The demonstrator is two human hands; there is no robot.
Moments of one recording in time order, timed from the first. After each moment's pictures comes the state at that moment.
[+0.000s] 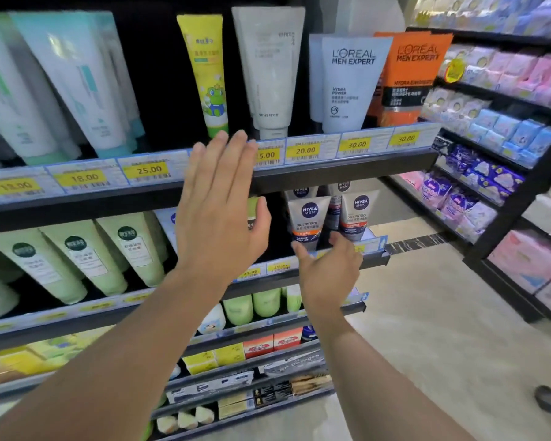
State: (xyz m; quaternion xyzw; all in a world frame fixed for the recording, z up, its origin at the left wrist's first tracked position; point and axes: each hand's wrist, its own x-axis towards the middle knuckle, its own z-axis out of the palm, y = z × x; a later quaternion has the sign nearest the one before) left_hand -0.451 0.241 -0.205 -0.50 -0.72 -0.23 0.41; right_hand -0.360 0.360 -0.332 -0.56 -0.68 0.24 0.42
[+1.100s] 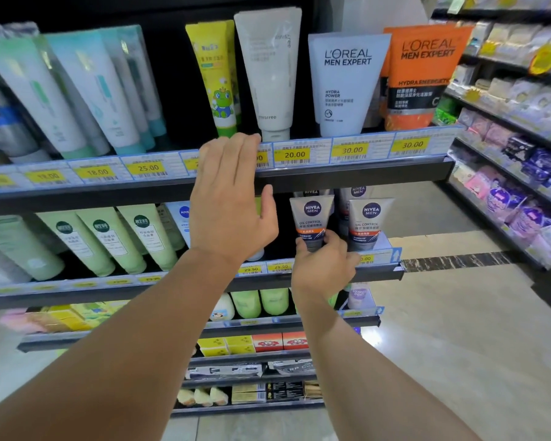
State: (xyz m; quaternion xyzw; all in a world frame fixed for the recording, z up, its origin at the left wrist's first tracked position) left_hand -0.425 0.276 -0.192 -0.44 -0.77 -0.22 0.40; right_hand -0.377 0.382 -0.333 -0.55 -0.68 0.31 0.37
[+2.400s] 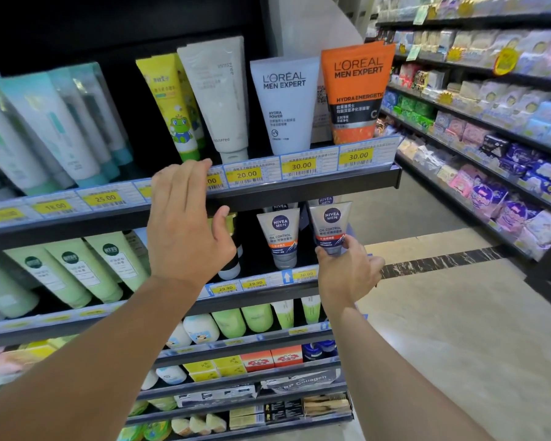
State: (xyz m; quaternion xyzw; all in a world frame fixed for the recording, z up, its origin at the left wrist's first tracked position) left_hand -0.421 0.279 -0.199 -0.43 -0.77 -0.23 0.40; right_hand -0.325 0.451 -0.332 -0.58 -0.65 0.30 0.38
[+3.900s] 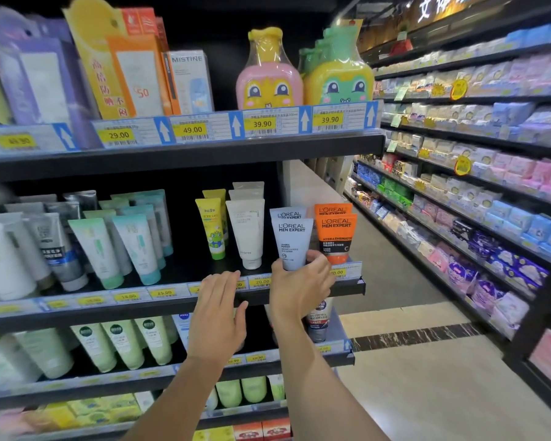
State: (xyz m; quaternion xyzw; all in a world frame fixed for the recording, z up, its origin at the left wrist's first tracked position) left_hand -0.415 0.267 -0.181 -0.43 -0.82 -0.24 0.28; right_hand -0.360 0.391 -0.133 -0.50 -0.60 0.30 0.54
